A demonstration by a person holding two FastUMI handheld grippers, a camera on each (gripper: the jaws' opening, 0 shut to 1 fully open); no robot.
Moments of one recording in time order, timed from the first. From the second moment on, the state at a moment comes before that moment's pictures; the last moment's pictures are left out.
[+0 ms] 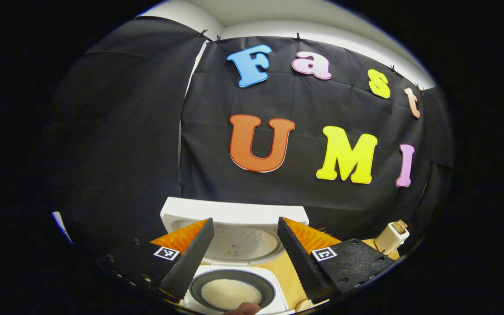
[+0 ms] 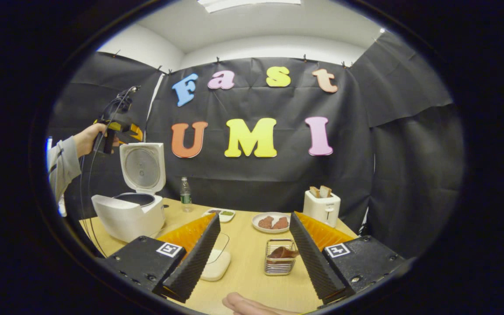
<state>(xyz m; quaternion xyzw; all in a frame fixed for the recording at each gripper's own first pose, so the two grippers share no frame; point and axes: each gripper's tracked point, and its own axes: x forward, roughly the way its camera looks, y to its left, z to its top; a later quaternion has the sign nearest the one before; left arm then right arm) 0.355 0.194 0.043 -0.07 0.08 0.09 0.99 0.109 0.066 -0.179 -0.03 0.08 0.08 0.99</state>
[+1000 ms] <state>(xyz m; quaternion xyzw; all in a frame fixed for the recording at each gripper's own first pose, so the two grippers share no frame) 0.307 0.178 -0.025 -0.03 0.25 0.10 0.96 0.076 0.057 -0.188 0.00 0.09 0.08 0.99</state>
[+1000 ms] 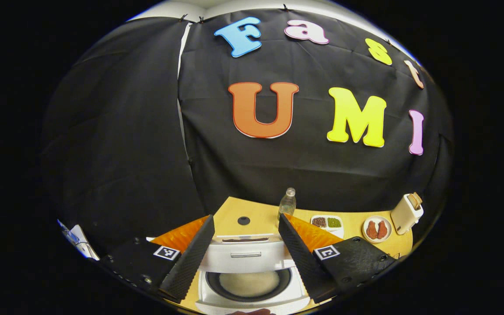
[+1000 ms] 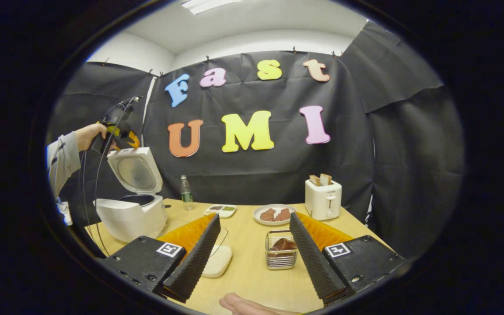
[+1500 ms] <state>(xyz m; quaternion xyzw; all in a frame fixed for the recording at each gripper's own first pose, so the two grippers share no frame) 0.218 0.146 -0.135 -0.03 0.35 0.08 0.93 0.012 0.052 -0.159 -0.02 0.05 0.09 0.99</state>
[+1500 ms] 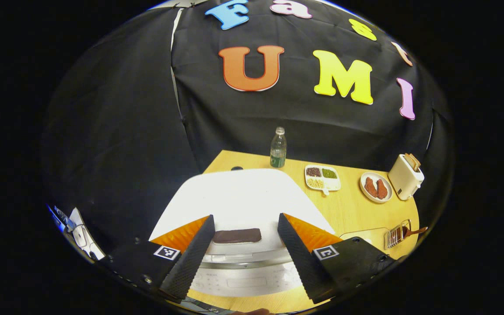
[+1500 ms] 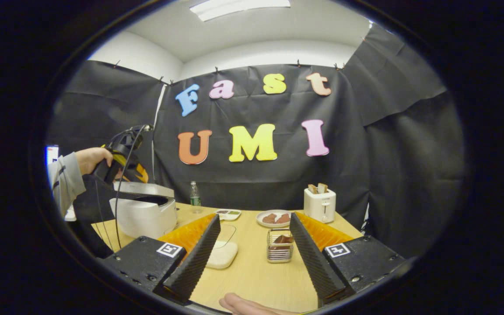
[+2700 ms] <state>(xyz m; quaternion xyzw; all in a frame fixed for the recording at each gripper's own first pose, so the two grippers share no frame) 0.135 0.083 -0.064 -0.02 0.16 0.04 0.99 0.014 0.039 -0.147 -0.02 0.04 0.05 1.00</state>
